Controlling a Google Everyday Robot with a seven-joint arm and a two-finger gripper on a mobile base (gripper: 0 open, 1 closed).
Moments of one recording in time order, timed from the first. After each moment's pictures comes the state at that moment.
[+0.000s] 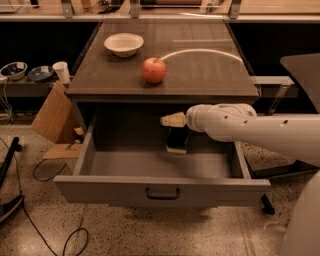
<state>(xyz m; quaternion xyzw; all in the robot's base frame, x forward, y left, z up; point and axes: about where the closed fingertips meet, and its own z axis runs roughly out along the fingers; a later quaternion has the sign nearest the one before) 0.710 -0.102 0.694 -0.14 0.88 0.11 0.44</state>
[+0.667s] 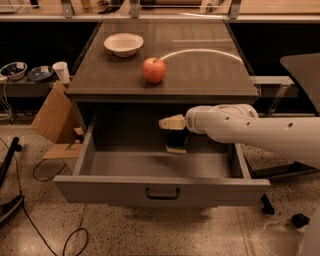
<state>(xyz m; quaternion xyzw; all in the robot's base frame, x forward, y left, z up) 0.697 -0.097 0.696 -0.15 0.88 0.12 0.44</state>
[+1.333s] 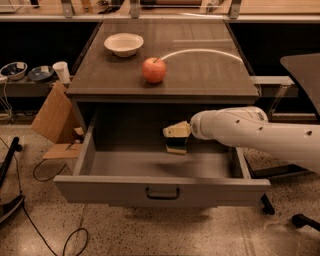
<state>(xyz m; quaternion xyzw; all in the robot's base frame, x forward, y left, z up) 0.665 -0.108 0.692 -0.18 0.89 0.11 0.41</state>
